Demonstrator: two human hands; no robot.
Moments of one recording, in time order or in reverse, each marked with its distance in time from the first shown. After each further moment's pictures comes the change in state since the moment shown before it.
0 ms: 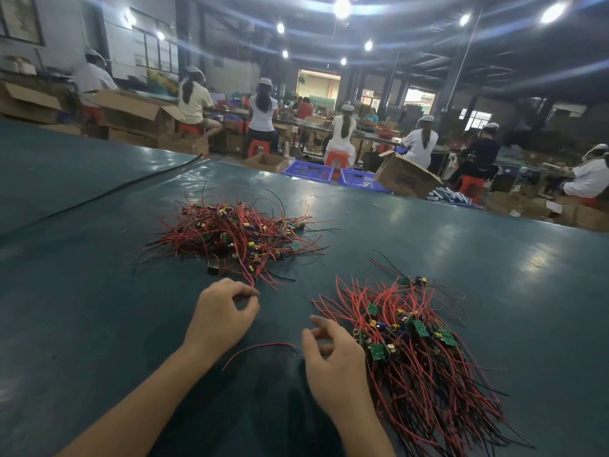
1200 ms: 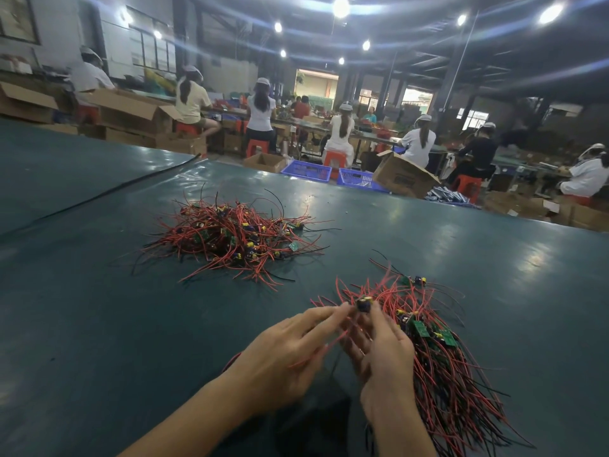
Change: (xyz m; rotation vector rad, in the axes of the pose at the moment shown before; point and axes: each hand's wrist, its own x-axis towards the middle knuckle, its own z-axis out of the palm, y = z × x) left_hand -0.044 0.061 0.015 -0.059 -0.289 0.799; right_hand 0.012 -0.027 -0.037 0.966 0.297 0.438
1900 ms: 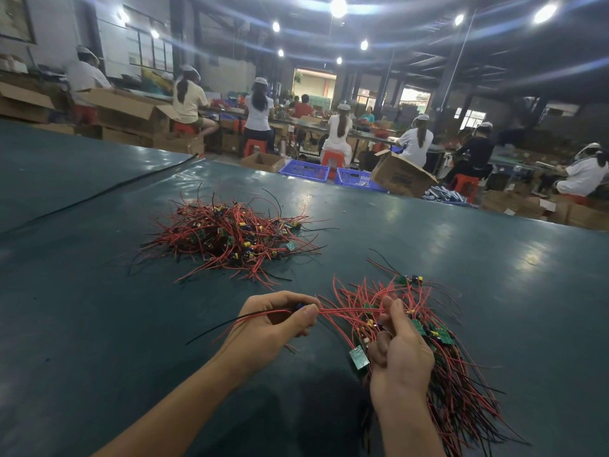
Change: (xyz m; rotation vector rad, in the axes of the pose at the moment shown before) left_hand 0.014 -0.004 -0.013 -0.875 0.274 -0.735; right_hand 0.014 -0.006 -0.016 0.108 0.118 -0.128
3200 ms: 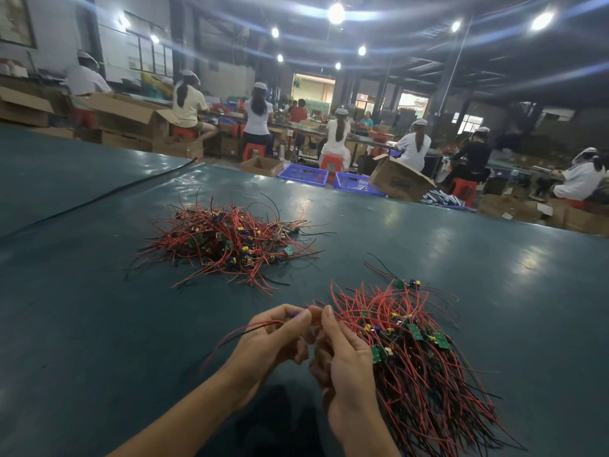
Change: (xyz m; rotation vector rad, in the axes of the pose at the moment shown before) left_hand -0.001 -0.003 0.007 -0.102 -0.077 -0.182; right_hand -0.034 0.028 0.021 -0.188 -0.374 0.167
